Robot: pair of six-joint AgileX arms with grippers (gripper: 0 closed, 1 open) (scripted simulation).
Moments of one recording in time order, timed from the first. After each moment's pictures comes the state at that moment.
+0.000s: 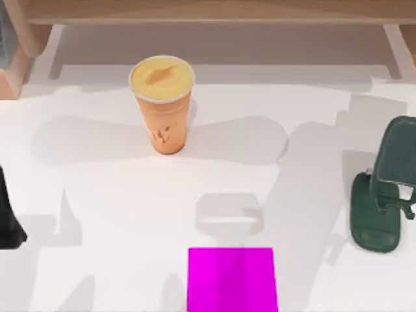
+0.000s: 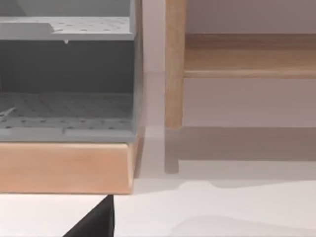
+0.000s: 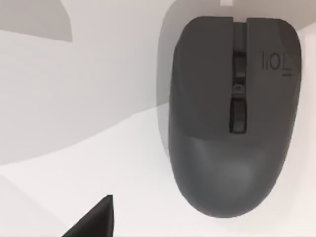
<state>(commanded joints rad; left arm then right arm) 0.00 0.00 0.00 0.00 0.00 0.00 -0.31 2.32 2.08 -1.33 0.00 -1.29</state>
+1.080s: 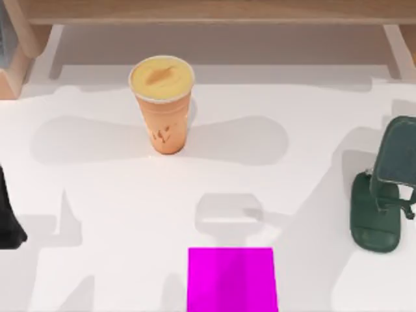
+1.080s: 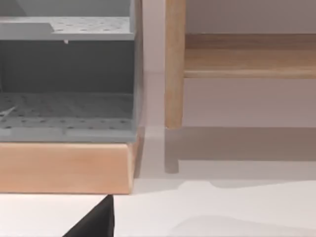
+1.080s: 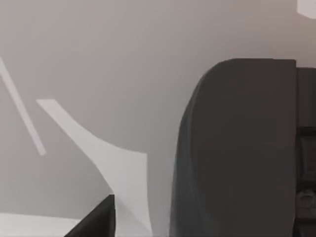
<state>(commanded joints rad) 0.00 0.00 0.00 0.00 0.00 0.00 -0.31 2.39 1.83 -1.02 0.00 -1.29</state>
